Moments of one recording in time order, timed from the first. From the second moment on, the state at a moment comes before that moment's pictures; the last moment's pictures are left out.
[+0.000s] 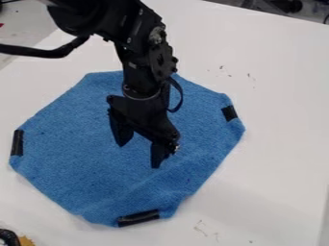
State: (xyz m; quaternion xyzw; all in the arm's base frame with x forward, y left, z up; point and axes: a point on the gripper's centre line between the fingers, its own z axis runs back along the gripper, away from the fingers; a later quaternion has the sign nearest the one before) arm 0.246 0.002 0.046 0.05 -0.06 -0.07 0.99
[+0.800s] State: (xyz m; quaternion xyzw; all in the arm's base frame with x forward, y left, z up) arm 0.210 -0.053 0.060 0.07 -0.06 -0.03 1.00
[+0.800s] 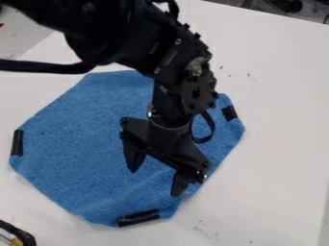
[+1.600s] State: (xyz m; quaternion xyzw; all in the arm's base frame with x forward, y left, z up) arm 0.187 -0.081 0.002 -0.04 -0.04 -0.01 1.00
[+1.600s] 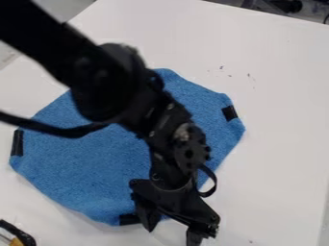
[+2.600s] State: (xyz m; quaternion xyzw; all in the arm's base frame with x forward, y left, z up) arm 0.185 -0.072 0.015 -0.03 -0.03 0.02 1.00
